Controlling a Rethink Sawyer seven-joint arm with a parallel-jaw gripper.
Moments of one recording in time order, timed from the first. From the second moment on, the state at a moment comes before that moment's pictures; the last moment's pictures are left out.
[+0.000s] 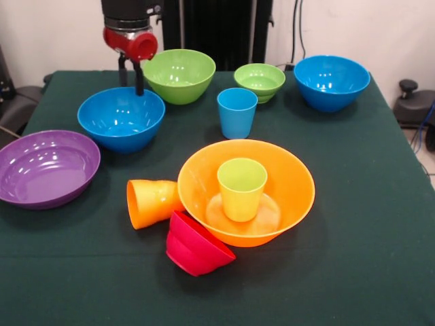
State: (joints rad) arm -0.78 -0.66 0.09 2.10 -0.26 -0.02 2.16
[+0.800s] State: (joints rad) arm -0.60 -0.65 0.08 2.09 -0.14 -0.02 2.16
